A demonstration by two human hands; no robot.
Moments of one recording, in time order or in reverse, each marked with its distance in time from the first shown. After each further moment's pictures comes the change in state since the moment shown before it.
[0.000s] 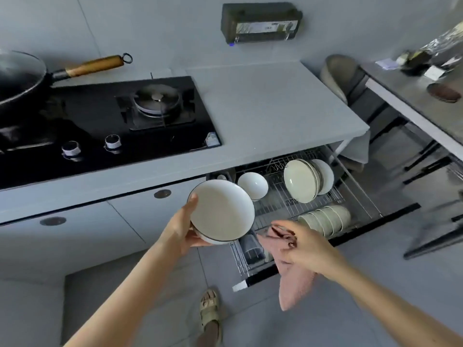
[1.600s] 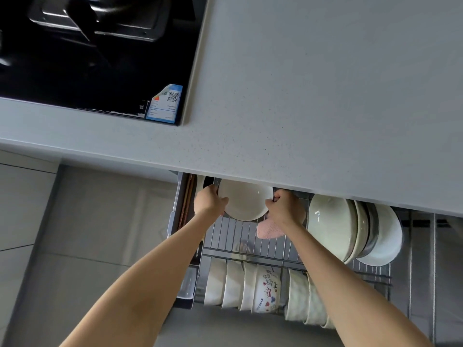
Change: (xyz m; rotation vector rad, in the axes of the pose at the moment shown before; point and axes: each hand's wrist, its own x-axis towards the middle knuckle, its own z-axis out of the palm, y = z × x) left_hand 0.369 -0.053 0.174 0.860 0.535 -0.049; right_hand 0.456 0.162 0.001 -0.199 -0.060 0.103
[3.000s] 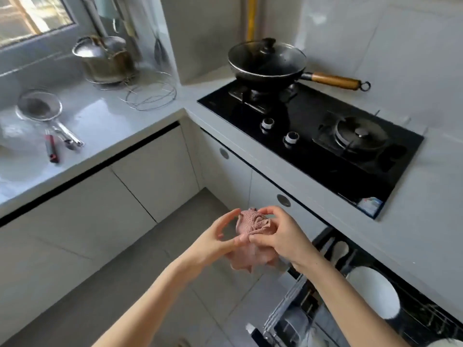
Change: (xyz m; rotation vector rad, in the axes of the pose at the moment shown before) left_hand -0.313 -0.244 -0.257 -0.895 0.244 0.275; right_hand -0.363 -0.263 0.001 0.351 -0.771 -0.805
